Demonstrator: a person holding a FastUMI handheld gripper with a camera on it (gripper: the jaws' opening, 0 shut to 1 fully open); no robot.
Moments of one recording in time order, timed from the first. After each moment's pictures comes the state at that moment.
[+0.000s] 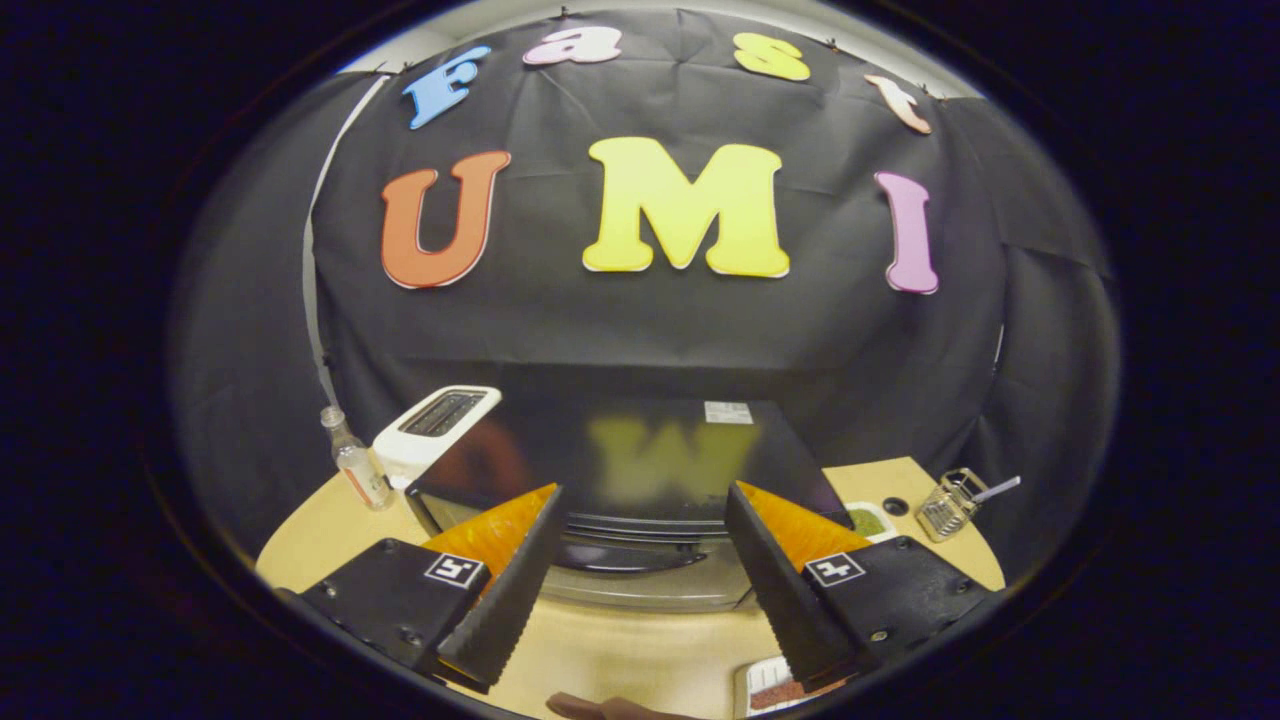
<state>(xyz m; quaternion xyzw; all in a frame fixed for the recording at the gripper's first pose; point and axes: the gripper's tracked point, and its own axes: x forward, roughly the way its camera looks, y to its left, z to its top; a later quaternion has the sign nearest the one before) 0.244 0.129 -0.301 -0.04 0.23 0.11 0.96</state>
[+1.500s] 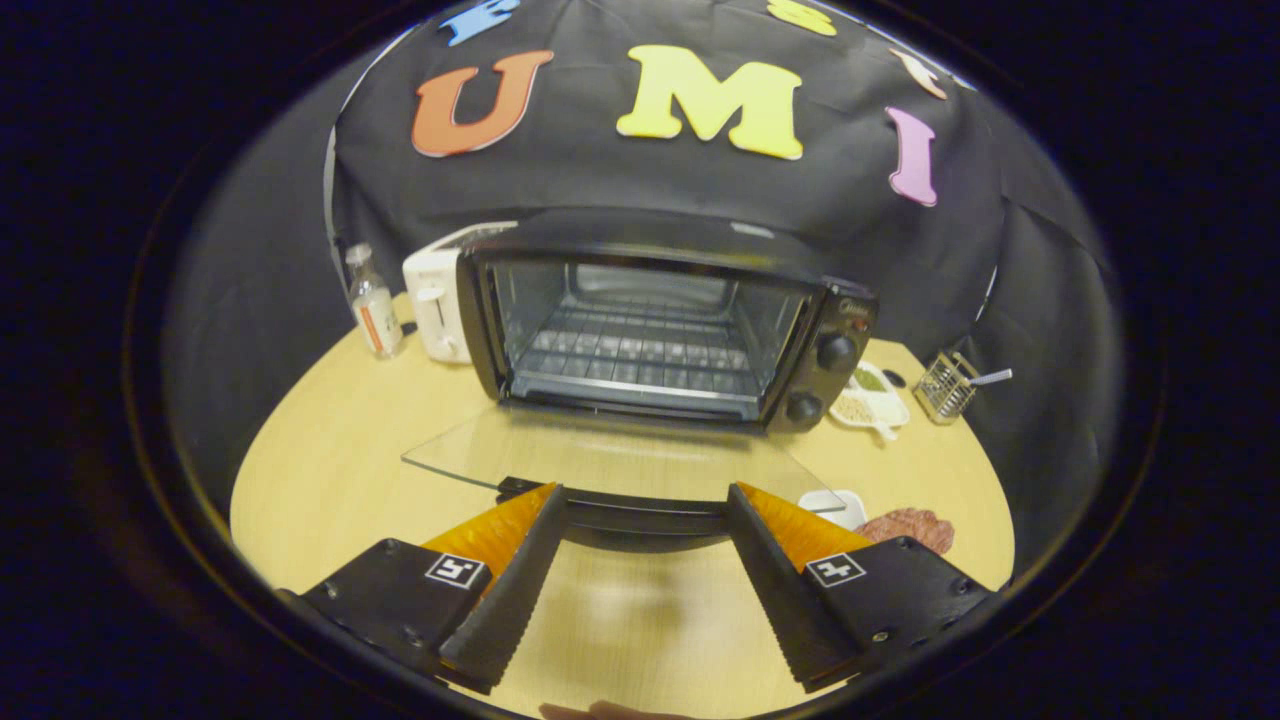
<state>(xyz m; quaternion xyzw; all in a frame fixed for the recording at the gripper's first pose) 0.078 0.110 -0.425 -0.10 0.41 0.08 0.90</state>
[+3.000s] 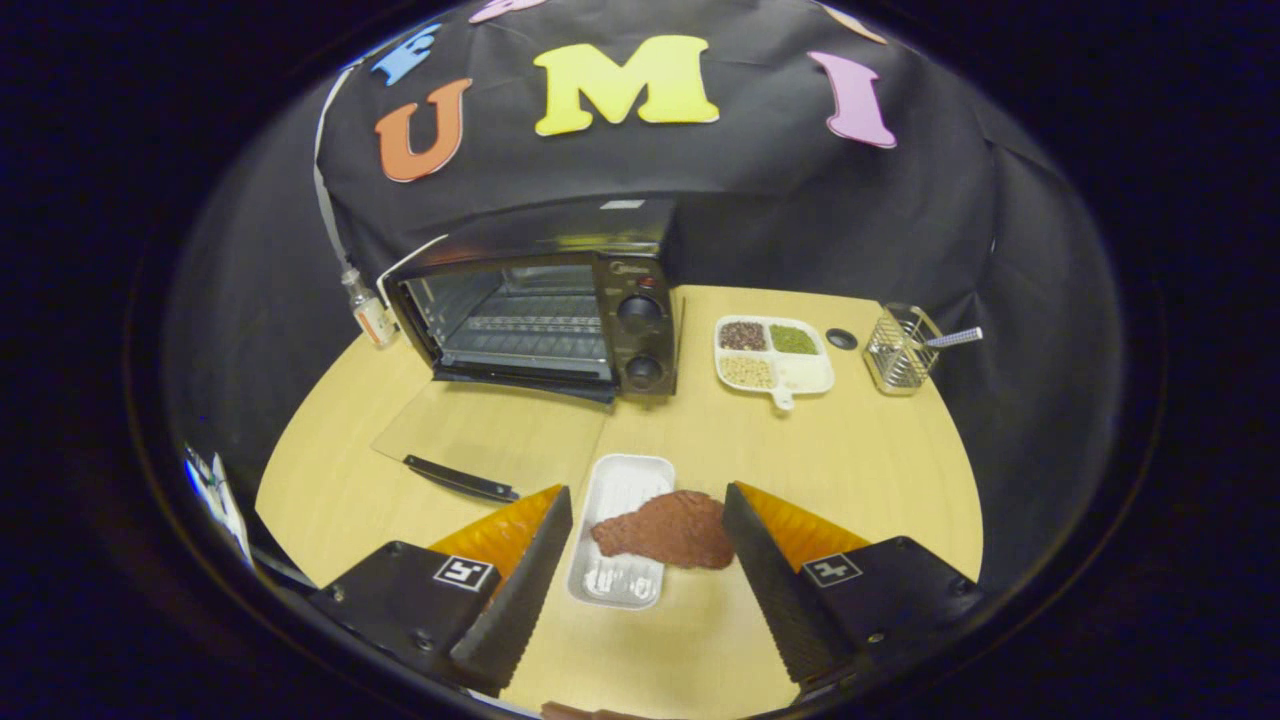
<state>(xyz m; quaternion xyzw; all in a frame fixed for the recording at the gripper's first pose) 0.098 -0.103 -0.358 -0.03 0.43 0.13 0.89</state>
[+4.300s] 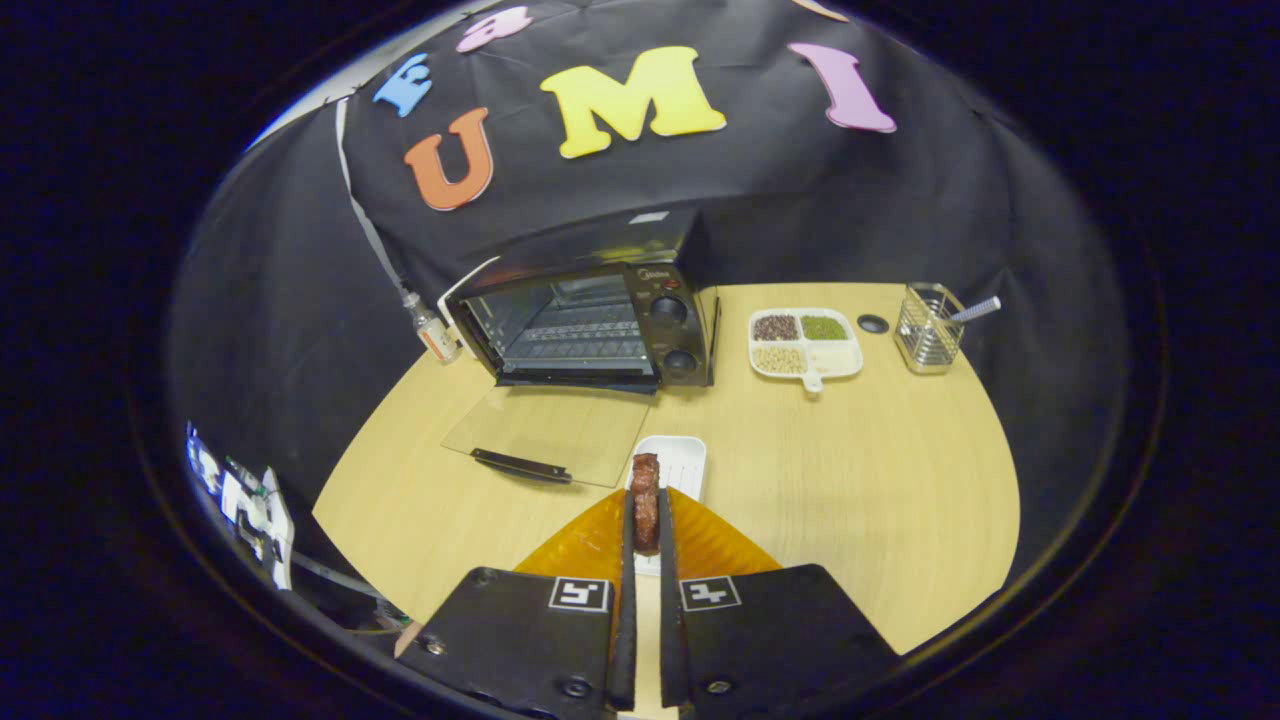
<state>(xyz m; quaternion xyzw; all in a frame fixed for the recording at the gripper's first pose) 0.055 -0.089 -0.325 0.00 0.41 0.20 0.89</state>
